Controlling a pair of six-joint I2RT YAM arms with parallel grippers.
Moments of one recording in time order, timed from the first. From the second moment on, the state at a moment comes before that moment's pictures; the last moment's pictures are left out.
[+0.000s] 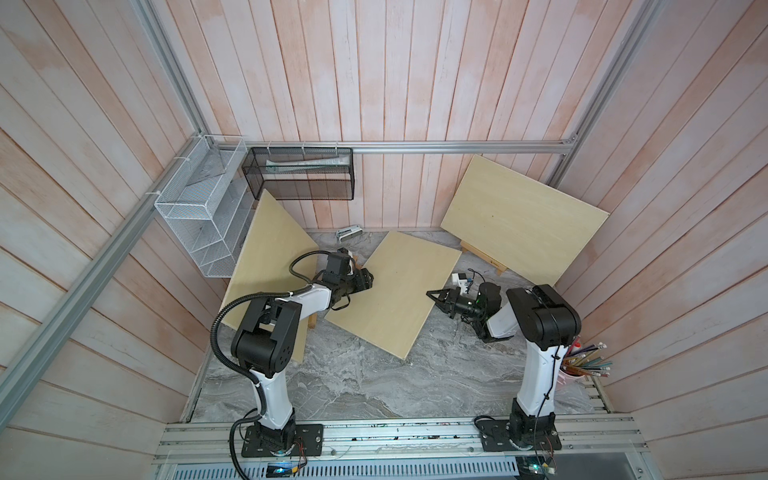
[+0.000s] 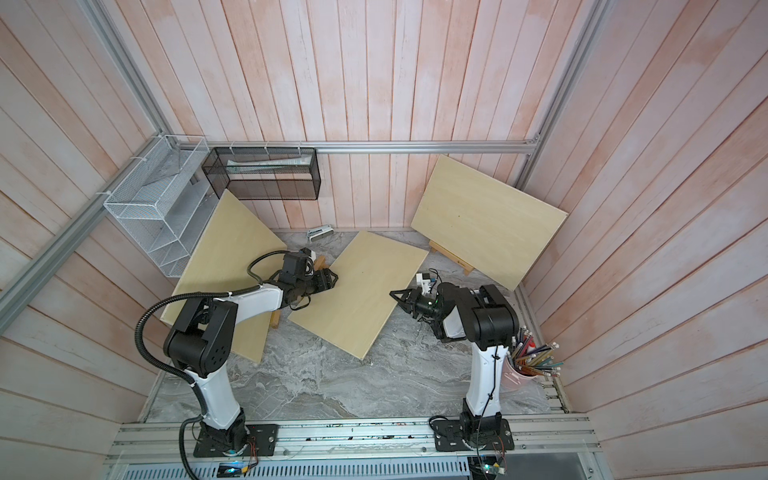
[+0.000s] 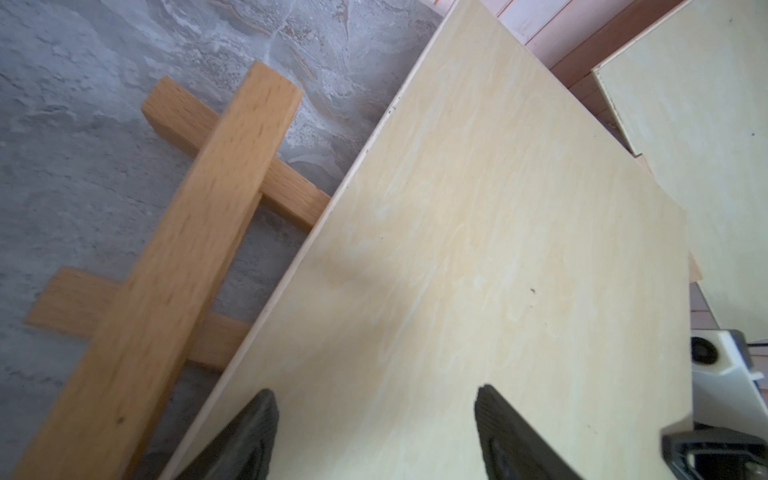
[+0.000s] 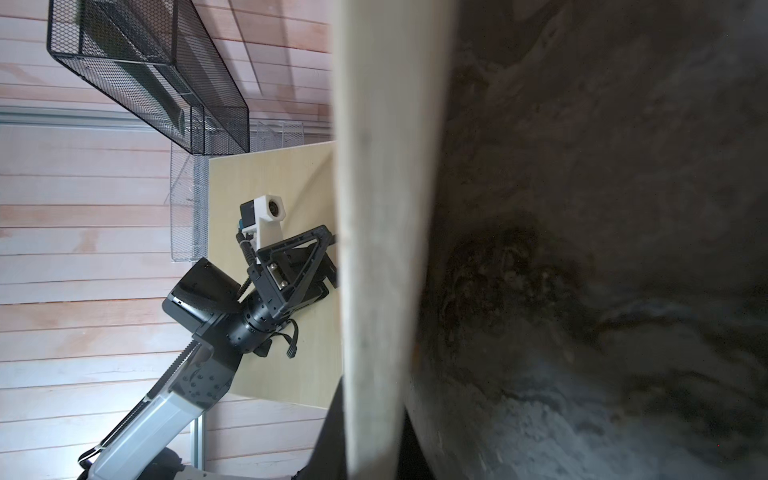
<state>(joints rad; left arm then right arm) -0.33 1.88 1.11 0.05 0.23 -0.54 0.19 1.98 0.65 1.10 -0.93 1.28</state>
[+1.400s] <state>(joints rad) -0.45 1.92 1.43 -0.36 0.23 -0.41 0.17 1.16 1.32 -0.85 -0.29 0.42</state>
